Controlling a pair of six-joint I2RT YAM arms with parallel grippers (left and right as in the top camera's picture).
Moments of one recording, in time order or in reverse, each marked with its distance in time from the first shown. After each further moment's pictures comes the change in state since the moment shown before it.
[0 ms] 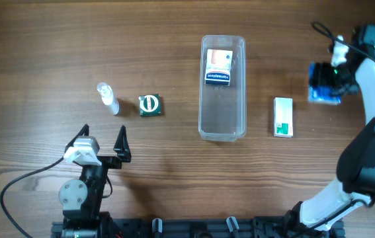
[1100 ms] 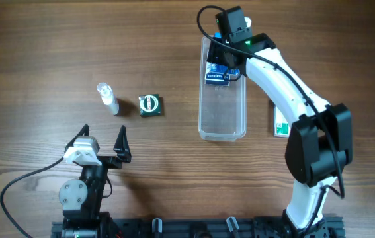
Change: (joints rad) left arm 0.000 0.000 0.000 0.000 0.000 0.000; right arm 0.637 0.159 0.124 0.263 0.199 0.631
